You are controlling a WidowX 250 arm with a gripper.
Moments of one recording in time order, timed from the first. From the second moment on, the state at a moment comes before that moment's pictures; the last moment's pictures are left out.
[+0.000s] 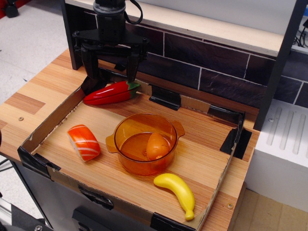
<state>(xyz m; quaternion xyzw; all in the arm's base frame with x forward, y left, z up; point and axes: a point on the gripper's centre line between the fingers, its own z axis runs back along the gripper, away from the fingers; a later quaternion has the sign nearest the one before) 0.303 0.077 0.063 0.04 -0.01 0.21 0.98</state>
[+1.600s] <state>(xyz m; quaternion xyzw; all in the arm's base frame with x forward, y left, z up) 0.249 -0.002 0.063 -0.01 -0.03 0.29 0.96</state>
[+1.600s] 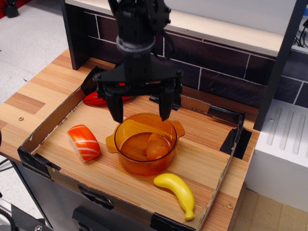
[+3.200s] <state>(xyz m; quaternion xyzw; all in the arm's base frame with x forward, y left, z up) 0.246 -0.017 0.005 -0.01 -0.03 0.30 0.95</state>
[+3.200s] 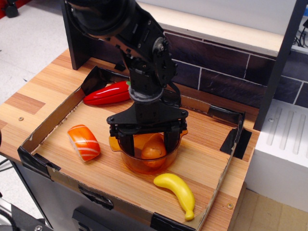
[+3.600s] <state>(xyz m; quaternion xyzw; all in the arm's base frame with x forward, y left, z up) 0.245 -0.017 0.004 -0.01 -0.02 0.29 0.96</state>
